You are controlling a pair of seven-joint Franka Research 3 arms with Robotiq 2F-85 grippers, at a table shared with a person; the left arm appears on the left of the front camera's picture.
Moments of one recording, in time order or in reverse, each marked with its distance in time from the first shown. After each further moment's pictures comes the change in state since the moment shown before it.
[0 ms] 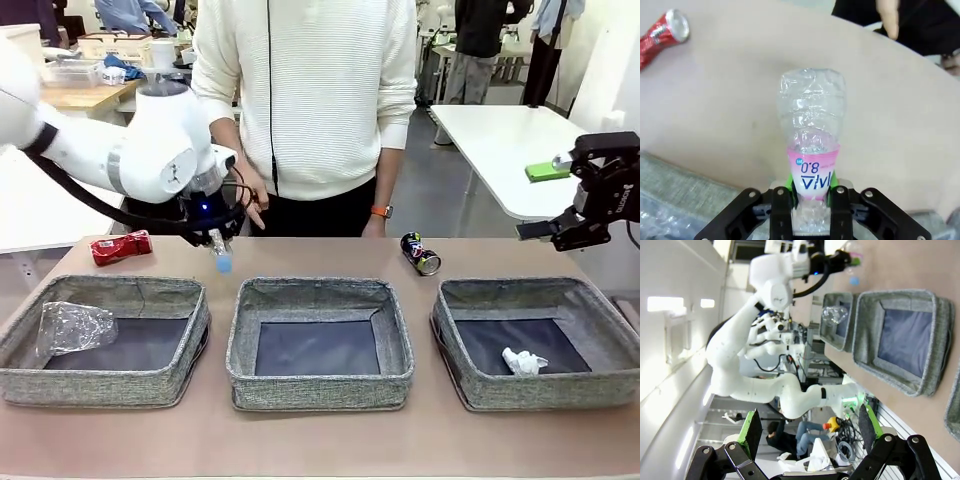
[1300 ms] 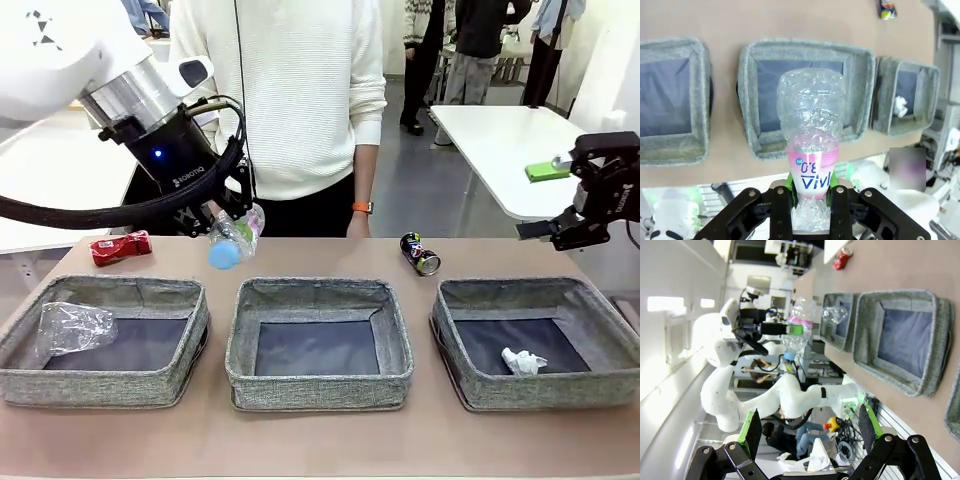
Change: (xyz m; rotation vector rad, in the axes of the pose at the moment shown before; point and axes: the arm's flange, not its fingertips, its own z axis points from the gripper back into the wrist) left arm -0.162 -0.015 0.213 -0.349 0.199 -0.132; right arm 0.000 0.000 0.000 0.000 0.000 0.001
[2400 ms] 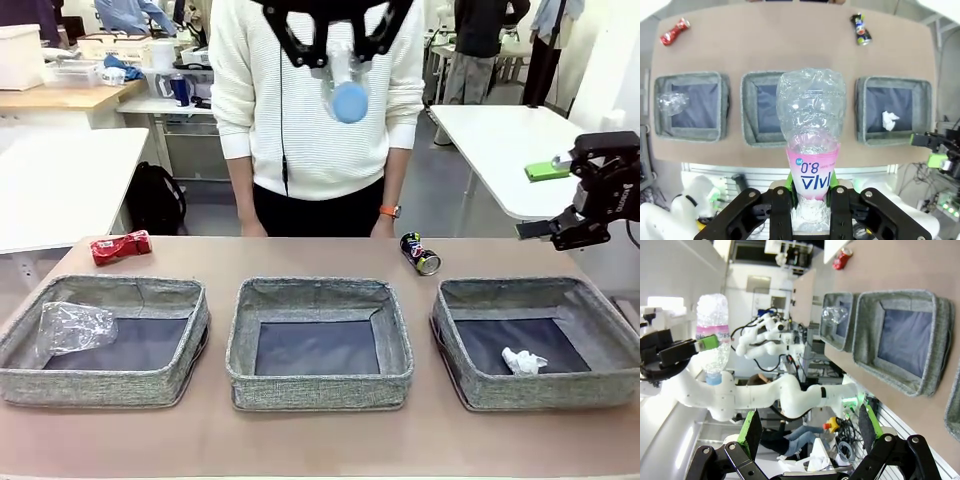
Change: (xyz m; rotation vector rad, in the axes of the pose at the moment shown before) left arm -0.046 -0.249 0.094 0.336 -0.176 -0.107; right arm 0.000 0.000 0.000 0.000 0.000 0.000
